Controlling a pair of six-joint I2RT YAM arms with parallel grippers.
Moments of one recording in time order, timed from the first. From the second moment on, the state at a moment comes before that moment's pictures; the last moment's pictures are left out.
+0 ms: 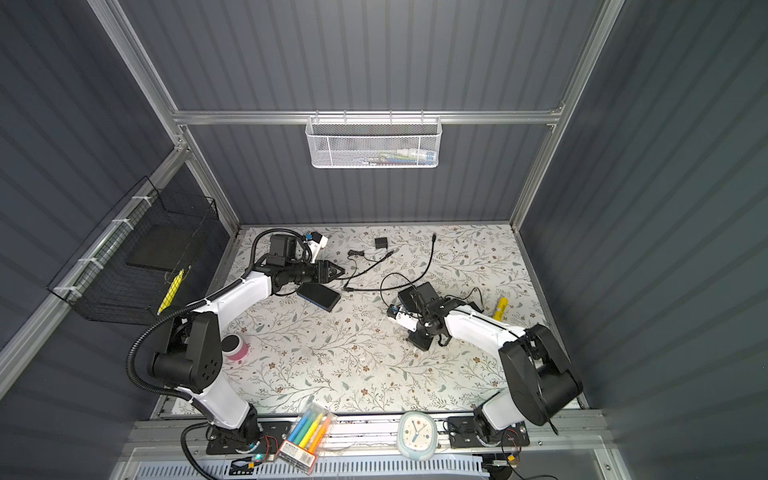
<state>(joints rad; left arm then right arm) -0.27 1.70 1.18 -0.22 0.71 -0.23 0.53 1.45 0.79 -0.51 -0.18 -0.56</state>
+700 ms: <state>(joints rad) -0.27 1.65 1.12 -0.23 0.78 -0.24 0.54 1.59 0.81 -0.50 -0.18 -0.62</state>
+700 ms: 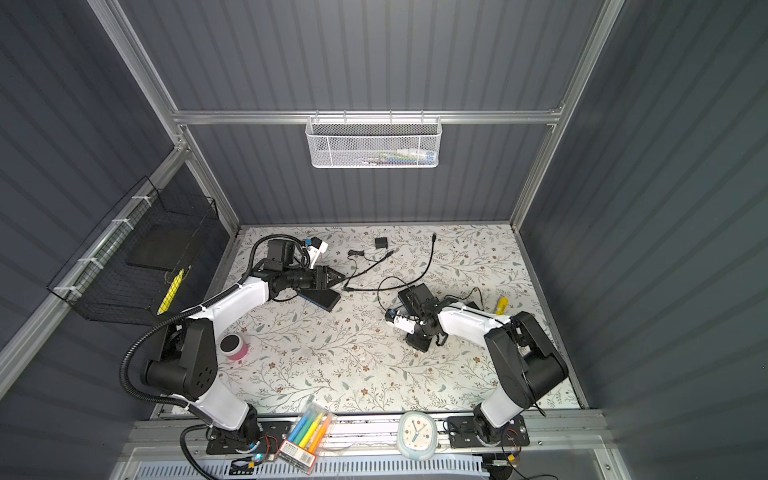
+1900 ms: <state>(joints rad) -0.50 1.67 1.05 0.05 0.89 -0.49 0.49 1.22 0.68 -0.36 -0.19 -0.37</state>
